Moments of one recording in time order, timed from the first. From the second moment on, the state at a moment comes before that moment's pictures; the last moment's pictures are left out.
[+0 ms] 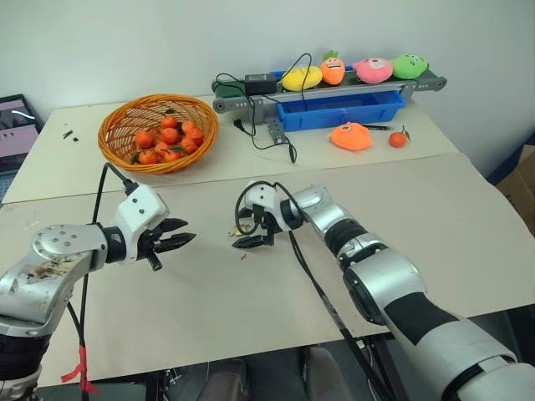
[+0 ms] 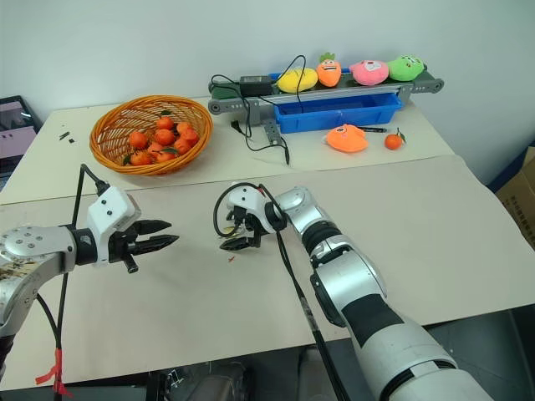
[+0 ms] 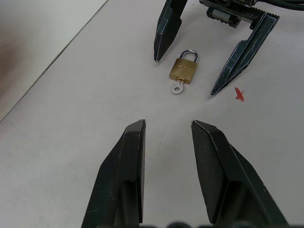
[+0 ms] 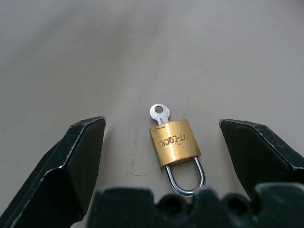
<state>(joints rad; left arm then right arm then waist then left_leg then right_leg) -0.21 0.95 0.14 -0.40 -0.43 0.73 -0.84 -1.21 -0.04 0.23 1.31 -0.16 -0.20 1.13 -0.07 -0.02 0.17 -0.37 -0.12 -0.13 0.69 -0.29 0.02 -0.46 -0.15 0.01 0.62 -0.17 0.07</state>
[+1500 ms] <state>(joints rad) -0.36 0.66 0.11 -0.30 -0.68 0.96 -0.80 -0.79 -0.38 0.19 0.44 -0.05 0.05 1.36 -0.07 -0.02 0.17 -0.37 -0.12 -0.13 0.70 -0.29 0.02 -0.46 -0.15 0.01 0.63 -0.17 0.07</state>
